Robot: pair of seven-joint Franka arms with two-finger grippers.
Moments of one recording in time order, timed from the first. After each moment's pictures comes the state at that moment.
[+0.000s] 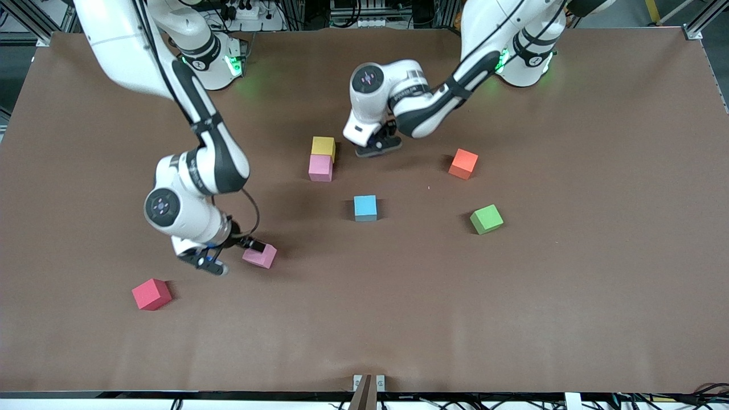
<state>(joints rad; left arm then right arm) -0.37 0.61 -0.73 -1.95 0.40 2.32 -1.51 0.32 0.60 -0.08 -1.69 0.19 2.29 0.52</state>
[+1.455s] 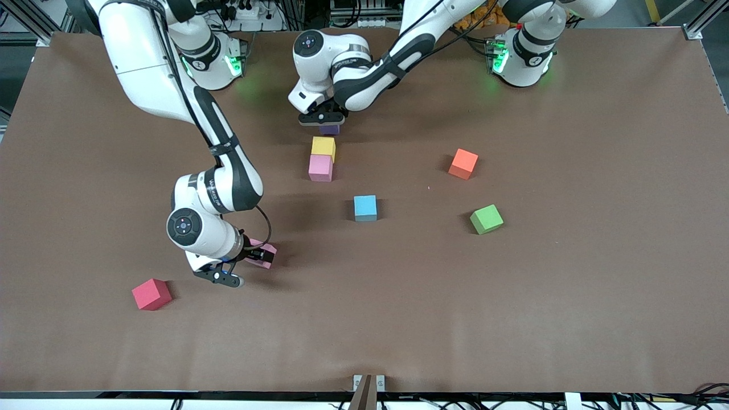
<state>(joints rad) -0.77 0.79 -0.56 -1.59 0.39 2.22 -1.43 0.38 0.71 -0.11 -1.62 0.19 2.29 0.44</state>
